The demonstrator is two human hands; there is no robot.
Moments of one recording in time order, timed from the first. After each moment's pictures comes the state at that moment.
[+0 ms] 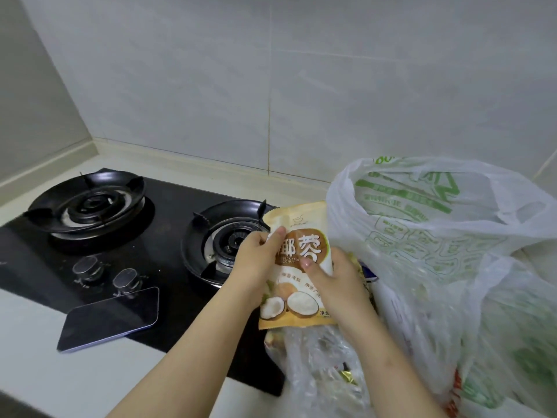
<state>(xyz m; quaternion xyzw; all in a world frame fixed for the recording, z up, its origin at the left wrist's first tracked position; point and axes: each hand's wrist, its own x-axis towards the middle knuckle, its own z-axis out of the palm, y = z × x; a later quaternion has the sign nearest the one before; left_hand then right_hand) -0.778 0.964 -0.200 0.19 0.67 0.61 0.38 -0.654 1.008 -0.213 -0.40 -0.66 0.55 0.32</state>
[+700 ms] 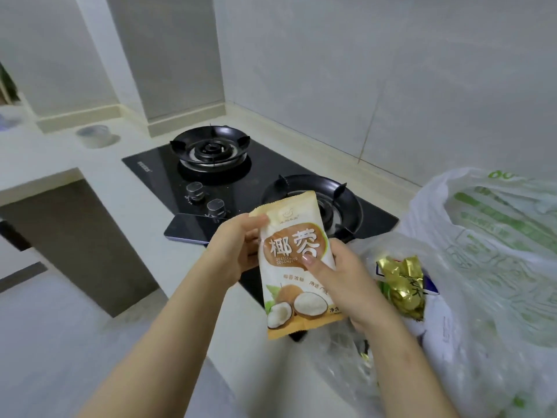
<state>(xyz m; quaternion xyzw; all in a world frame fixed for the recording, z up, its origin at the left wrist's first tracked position) -0.769 0.851 -0.196 -0.04 0.63 0.71 0.32 -0.650 0.979 -0.212 -0.19 -0.76 0.61 0.10</state>
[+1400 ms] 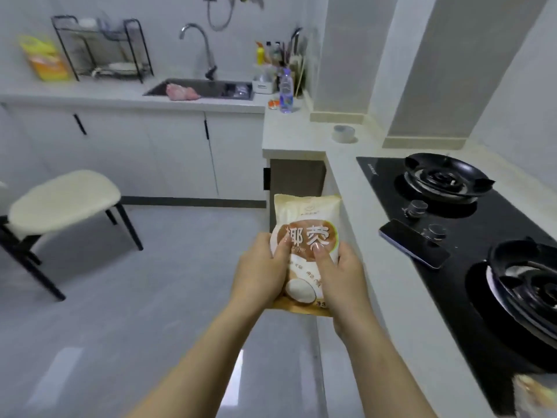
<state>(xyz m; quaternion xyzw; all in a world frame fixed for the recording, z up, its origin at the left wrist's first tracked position) -0.666 0.583 -0.209 -0.22 0.84 0.48 -0.09 -0.681 0.696 -0.207 -0.01 -0.74 0.67 -0.06</state>
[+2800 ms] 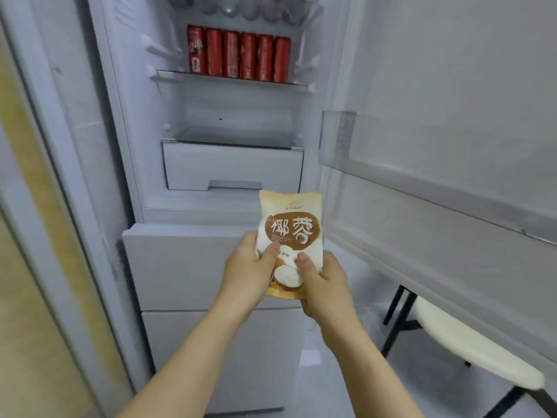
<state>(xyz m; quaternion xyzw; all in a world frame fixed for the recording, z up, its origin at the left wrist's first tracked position) -0.294 0.068 -0.130 -0.61 0.45 0.29 -0.58 -0.406 0.056 -0.143 0.56 -0.48 0.48 -0.48</state>
